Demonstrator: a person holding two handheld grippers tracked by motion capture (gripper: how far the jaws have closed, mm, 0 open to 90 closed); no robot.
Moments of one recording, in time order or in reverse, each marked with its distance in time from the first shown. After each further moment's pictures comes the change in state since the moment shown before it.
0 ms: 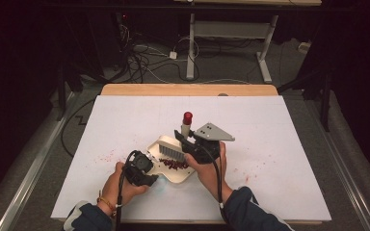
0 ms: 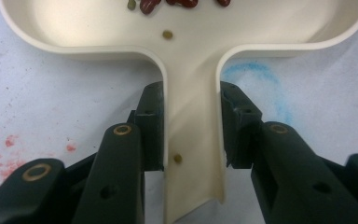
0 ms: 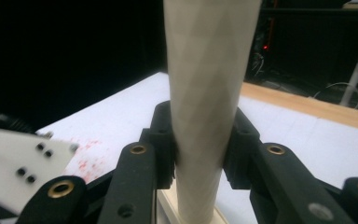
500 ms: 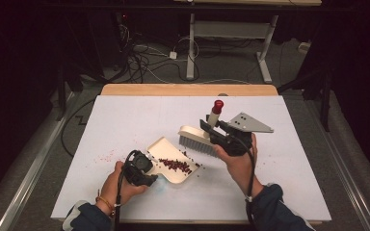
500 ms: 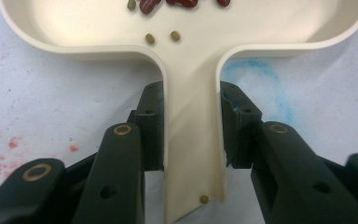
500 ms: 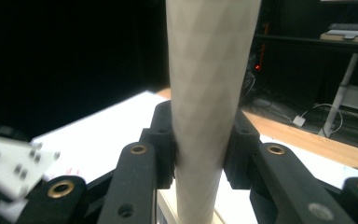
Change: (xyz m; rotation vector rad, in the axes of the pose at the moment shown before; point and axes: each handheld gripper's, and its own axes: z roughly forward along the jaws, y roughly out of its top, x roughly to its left) left arm 0.003 -0.002 -0.002 0.003 -0.008 0.019; right arm -0.049 0.028 -0.058 -0.042 0.019 -0.058
